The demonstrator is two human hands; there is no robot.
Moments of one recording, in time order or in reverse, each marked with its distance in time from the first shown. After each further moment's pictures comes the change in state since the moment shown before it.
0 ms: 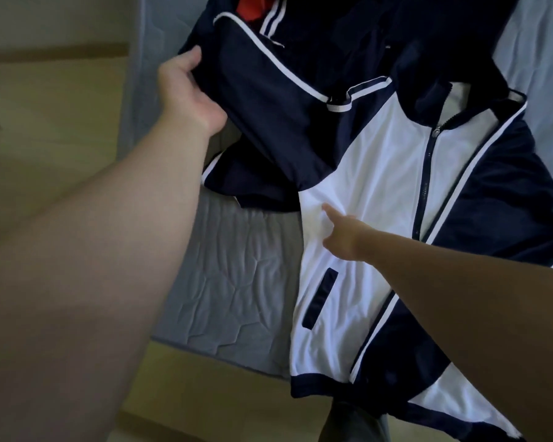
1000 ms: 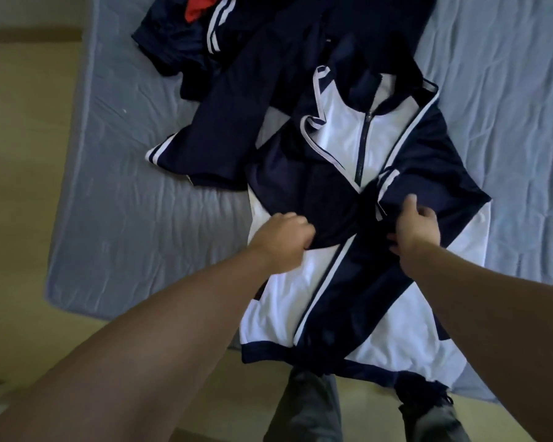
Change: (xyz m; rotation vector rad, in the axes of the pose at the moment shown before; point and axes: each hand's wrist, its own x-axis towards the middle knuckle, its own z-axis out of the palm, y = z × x) left_hand -0.137 -0.246 -0.070 2.172 -0.904 0.596; right_hand -0.076 0.159 -0.024 1.067 0.731 0.422
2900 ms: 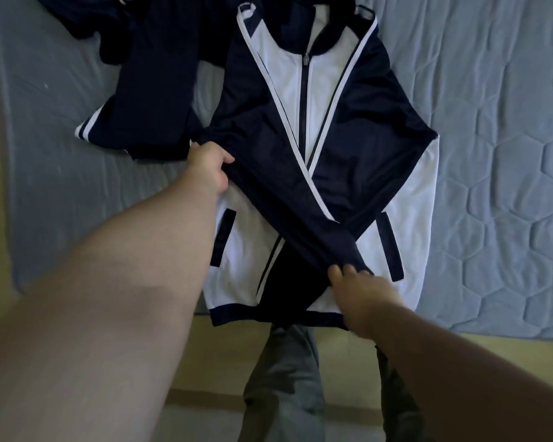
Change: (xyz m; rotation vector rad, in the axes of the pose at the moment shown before) left_hand 0.065 -0.026 -0.023 -1.665 0.472 -1.212; right_hand -0.076 0.124 -0.078 -1.556 -0.622 -0.591
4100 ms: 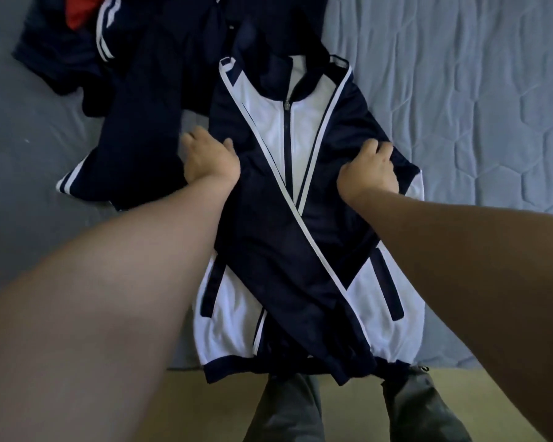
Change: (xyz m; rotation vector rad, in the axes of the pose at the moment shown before) left_hand 0.007 0.037 0.066 1.103 0.323 0.717; right_hand 0.127 0.066 -0.168 0.640 0.773 0.455
